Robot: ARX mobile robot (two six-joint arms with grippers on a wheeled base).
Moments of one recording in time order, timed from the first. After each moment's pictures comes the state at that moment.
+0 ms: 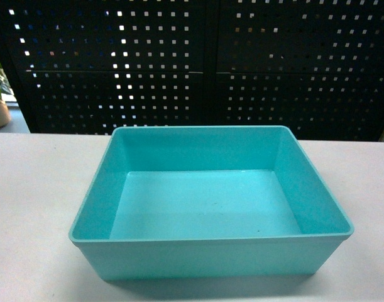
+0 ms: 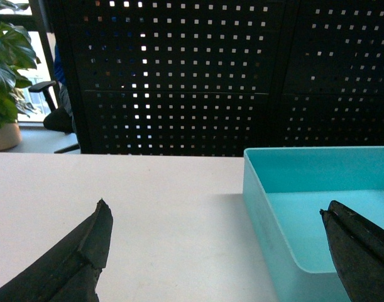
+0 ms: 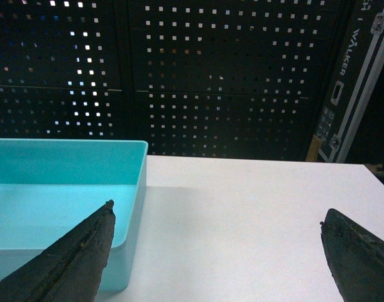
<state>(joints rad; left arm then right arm) 0.00 0.01 0.02 0.00 0.00 -0.02 0.00 0.00 0.01 0.00 0.00 -0.01</state>
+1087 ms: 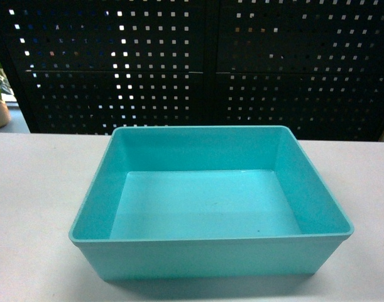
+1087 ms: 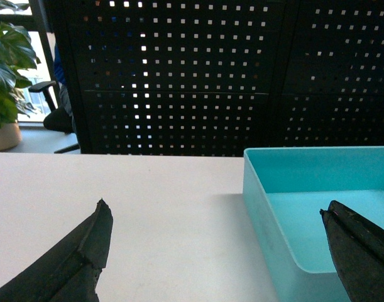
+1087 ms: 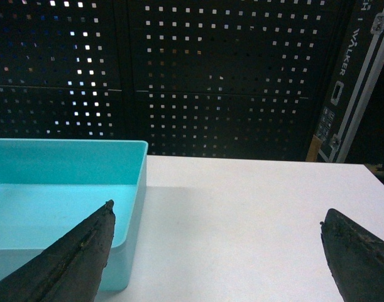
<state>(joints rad) 0.00 0.01 0.02 0.00 0.00 -0.02 0.00 0.00 0.01 0.00 0.00 -0.01</state>
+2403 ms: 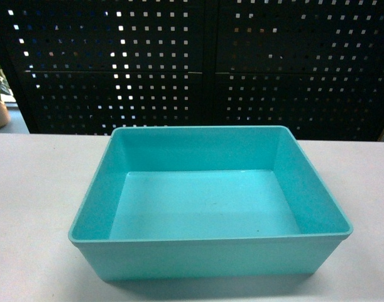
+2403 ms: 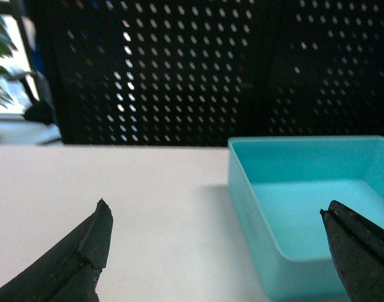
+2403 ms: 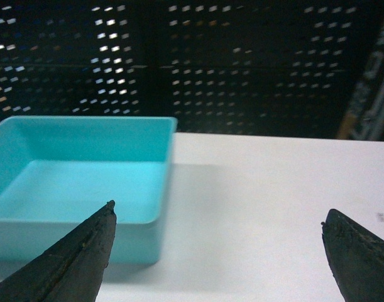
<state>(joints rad) 0.02 0.03 0.03 -0.05 0.09 -0.05 0.08 0.06 0.03 -0.03 0.02 0.03</state>
